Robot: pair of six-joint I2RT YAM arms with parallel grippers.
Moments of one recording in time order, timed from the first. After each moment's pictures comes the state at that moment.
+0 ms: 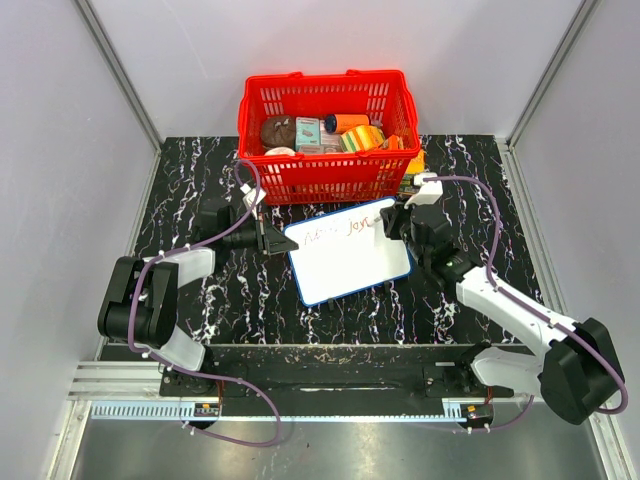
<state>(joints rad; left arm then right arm) -0.16 1.55 0.66 0.41 1.04 -0.44 0.58 1.16 0.74 0.17 0.29 0.40</state>
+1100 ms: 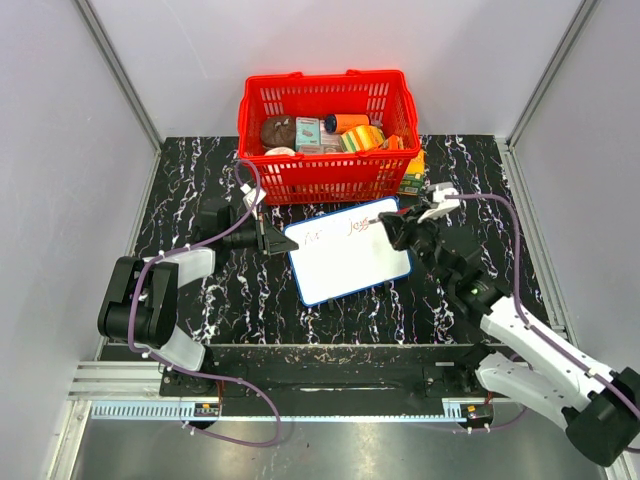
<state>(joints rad) -0.16 1.55 0.66 0.41 1.04 -0.44 0.61 0.87 0.65 0.21 0.15 0.38</state>
